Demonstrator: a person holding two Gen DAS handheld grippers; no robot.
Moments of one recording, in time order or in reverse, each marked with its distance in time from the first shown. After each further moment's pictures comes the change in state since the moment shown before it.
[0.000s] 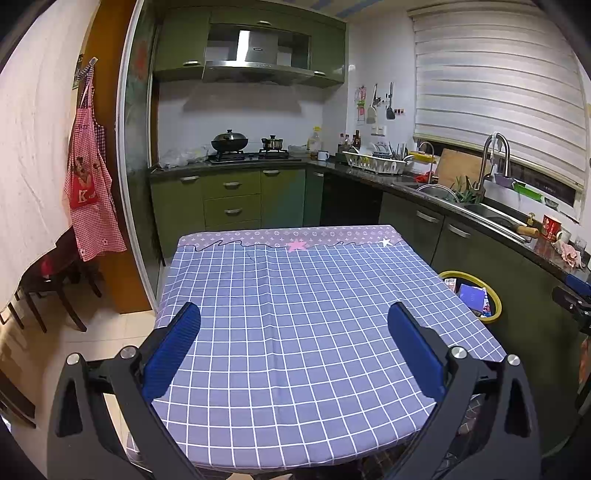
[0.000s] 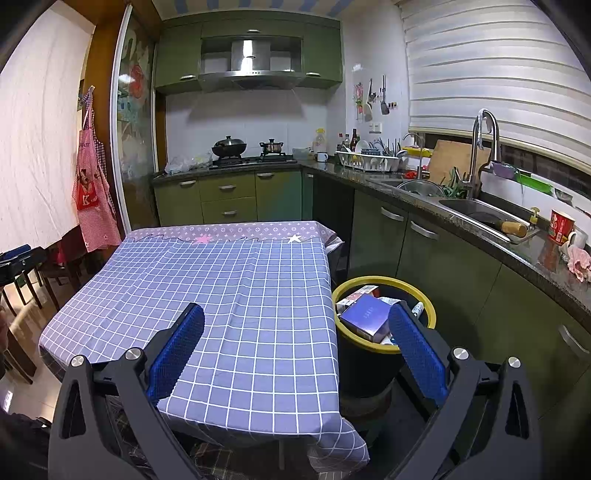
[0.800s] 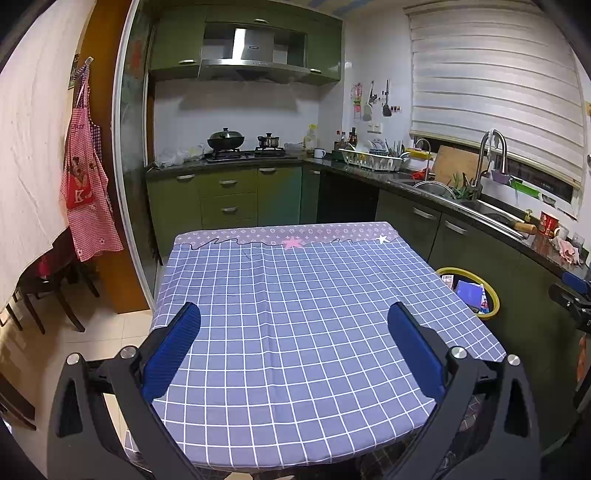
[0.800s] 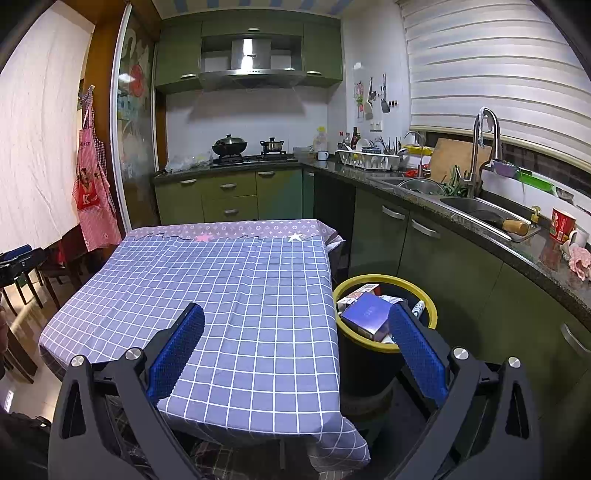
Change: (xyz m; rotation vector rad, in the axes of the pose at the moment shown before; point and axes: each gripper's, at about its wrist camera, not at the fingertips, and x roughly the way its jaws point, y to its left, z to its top) left arm 0.000 -0.007 -0.002 0.013 0.012 -0.007; right arm 0.002 0.004 -0.003 0.000 0.007 0.002
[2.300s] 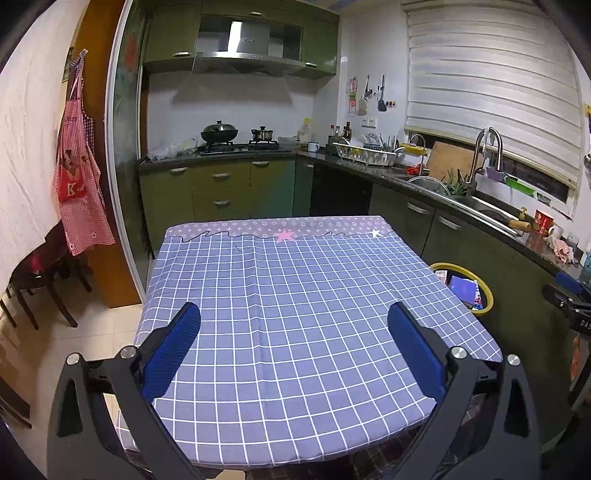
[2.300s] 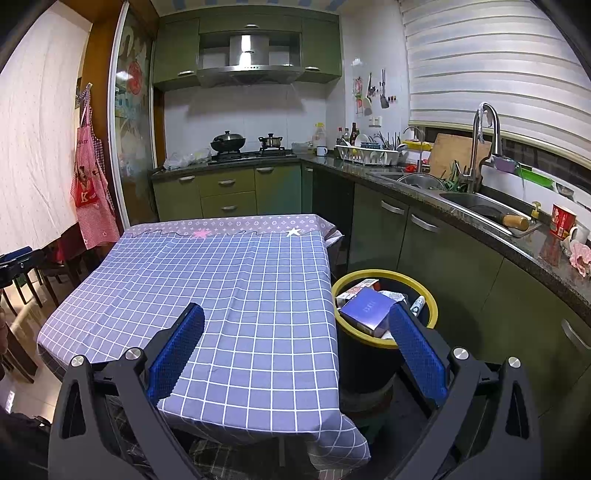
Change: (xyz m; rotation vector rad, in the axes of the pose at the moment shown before) left arm 0.010 0.005 -0.004 -0.013 0.020 -0.035; right arm 0.004 0.001 -0.003 0.007 0.013 -0.006
